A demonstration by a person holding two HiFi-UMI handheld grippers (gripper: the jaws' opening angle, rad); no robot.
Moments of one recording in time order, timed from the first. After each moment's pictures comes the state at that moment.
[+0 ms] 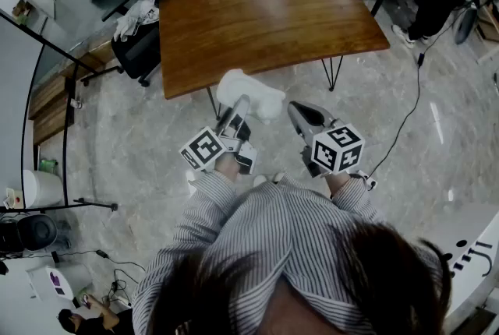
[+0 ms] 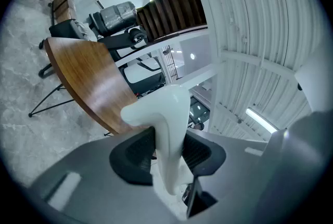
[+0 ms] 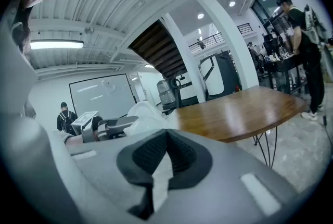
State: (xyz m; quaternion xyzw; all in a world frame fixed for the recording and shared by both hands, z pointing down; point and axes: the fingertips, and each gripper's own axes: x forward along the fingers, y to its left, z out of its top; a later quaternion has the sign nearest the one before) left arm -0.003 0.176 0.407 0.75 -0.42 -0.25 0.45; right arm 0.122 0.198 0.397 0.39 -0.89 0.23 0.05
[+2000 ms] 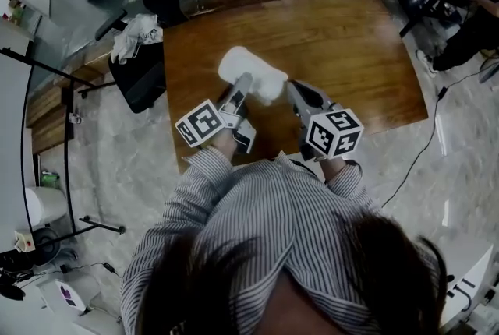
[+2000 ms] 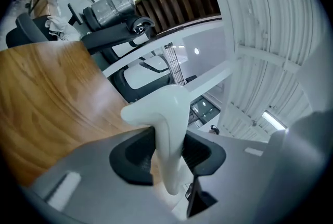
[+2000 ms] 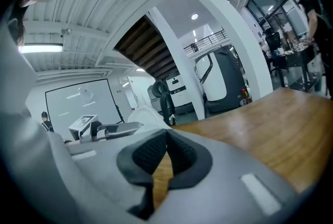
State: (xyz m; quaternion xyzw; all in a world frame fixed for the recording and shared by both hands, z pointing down) left arm -0.096 -0.188 0.428 0.76 -0.42 -0.21 0.45; right arm 0.019 -0.166 0.410 0.41 -0.88 0.24 0.03
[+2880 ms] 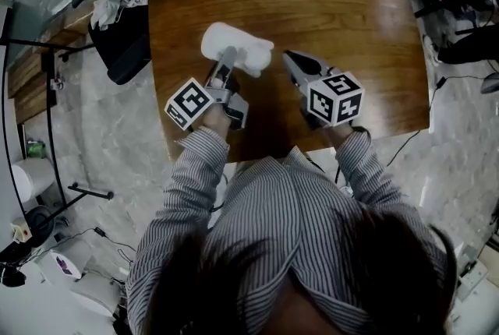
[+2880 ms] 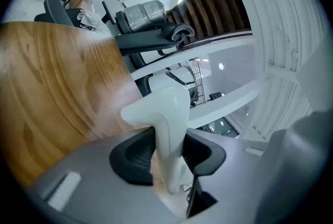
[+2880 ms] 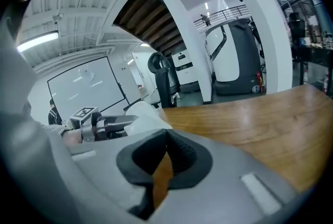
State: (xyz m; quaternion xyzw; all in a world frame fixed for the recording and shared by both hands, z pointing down) left arm -0.150 -0.269 0.499 0.65 -0.50 -0.26 0.52; right arm -0.014 -0.271 0.471 0.33 -0.89 0.27 0.16
